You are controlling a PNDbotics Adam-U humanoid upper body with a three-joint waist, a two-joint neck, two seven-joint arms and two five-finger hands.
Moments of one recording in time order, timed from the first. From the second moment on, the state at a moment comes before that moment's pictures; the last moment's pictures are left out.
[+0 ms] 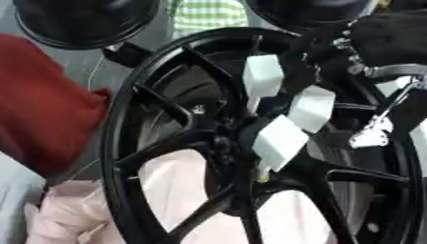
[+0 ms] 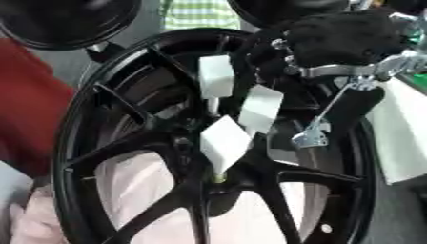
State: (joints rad) left arm -0.29 0.38 0.11 -1.81 0.27 -0.15 -0.52; right arm -0.52 -1.33 0.12 -1.99 0.29 -0.53 0.40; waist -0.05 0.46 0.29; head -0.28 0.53
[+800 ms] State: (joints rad) left arm -0.29 0.38 0.11 -1.81 0.26 -0.15 -0.53; right arm -0.49 -1.34 0.10 -1.99 0.31 -0.52 0.36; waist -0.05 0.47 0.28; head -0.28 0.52
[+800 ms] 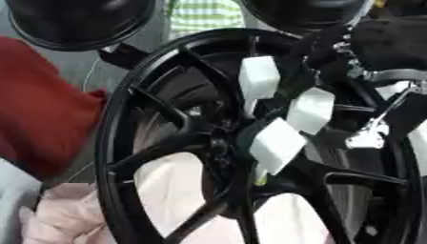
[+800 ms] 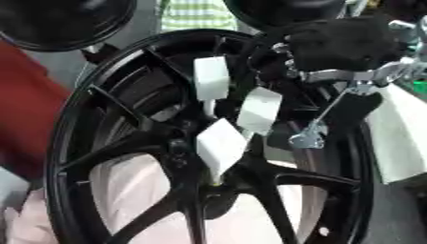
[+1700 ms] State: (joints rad) left arm -0.29 0.38 0.11 -1.82 0.26 -0.15 -0.54; right arm -0.47 -1.35 0.09 -1.99 0.38 -0.53 0.29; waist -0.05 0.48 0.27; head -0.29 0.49
